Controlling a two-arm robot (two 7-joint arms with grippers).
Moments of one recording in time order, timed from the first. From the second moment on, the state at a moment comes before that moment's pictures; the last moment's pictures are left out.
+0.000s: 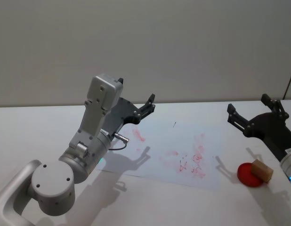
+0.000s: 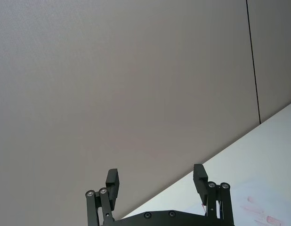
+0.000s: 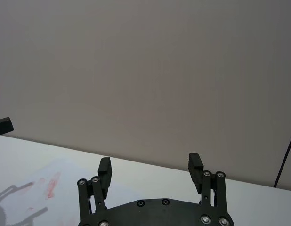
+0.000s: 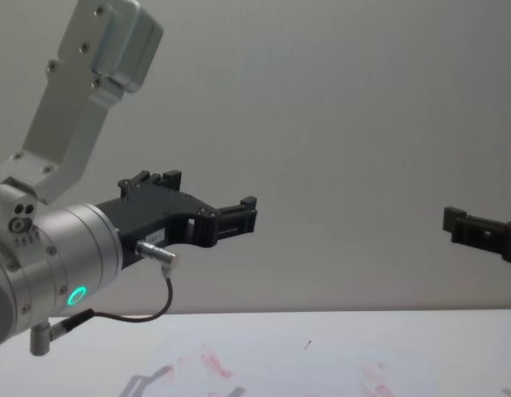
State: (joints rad) left arm -0.24 0.38 0.45 -1.63 -0.20 0.01 -0.01; right arm -0.01 0.34 -0.23 -1.77 0.29 0.04 0.07
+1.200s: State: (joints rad) left arm -0.24 0.38 0.45 -1.63 -0.20 0.01 -0.01; right arm -0.01 0.34 -0.23 -1.77 0.29 0.03 0.07
